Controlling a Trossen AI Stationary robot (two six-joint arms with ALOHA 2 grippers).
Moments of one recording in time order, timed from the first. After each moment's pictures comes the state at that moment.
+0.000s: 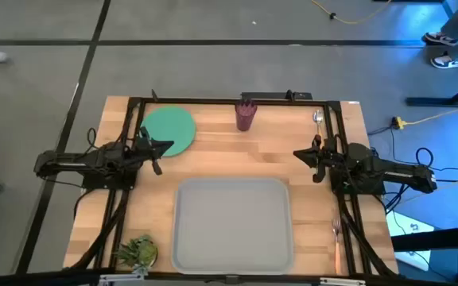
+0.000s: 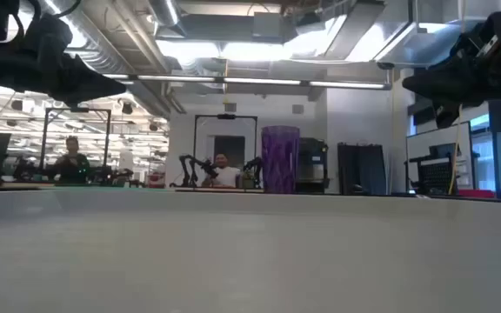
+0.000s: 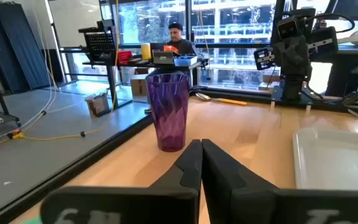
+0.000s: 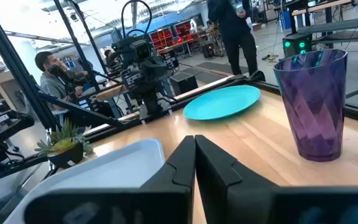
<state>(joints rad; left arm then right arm) 0.02 0.02 0.02 0.04 -0.43 0.01 -0.13 0.01 0.01 0.03 0.03 0.34</state>
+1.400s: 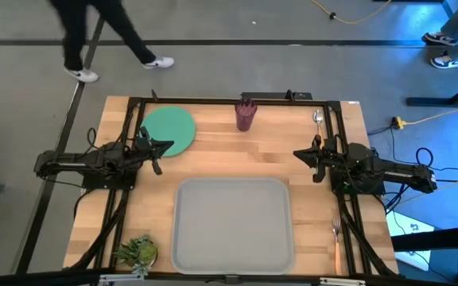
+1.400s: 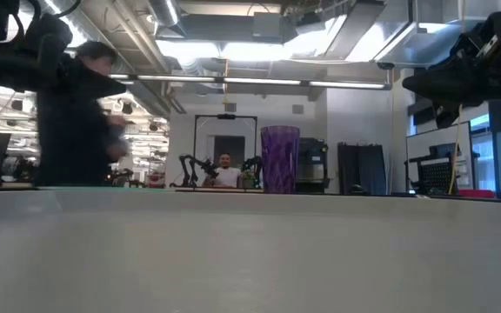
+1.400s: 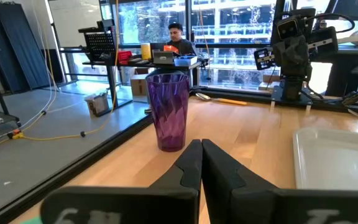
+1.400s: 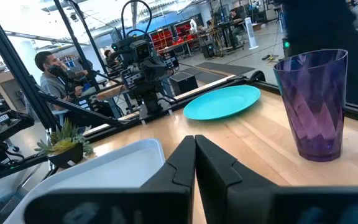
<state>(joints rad) 0.02 0.02 0.02 0.04 -0.43 0.01 -0.13 0.01 0.01 0.03 0.03 0.34</state>
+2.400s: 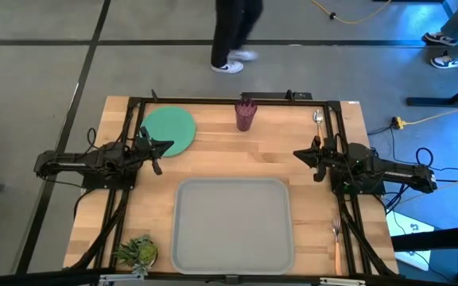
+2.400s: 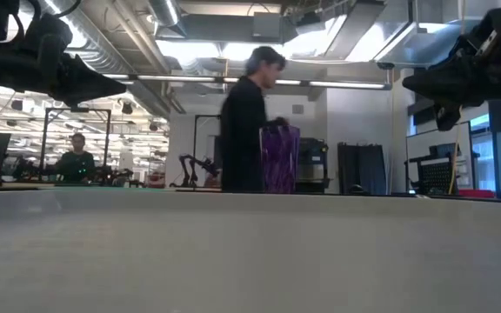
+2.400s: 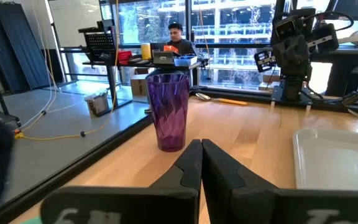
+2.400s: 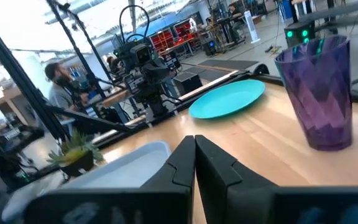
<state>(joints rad) 0.02 0.02 0.02 0.04 -0.43 0.01 -0.13 0.01 0.01 0.03 0.03 0.44</state>
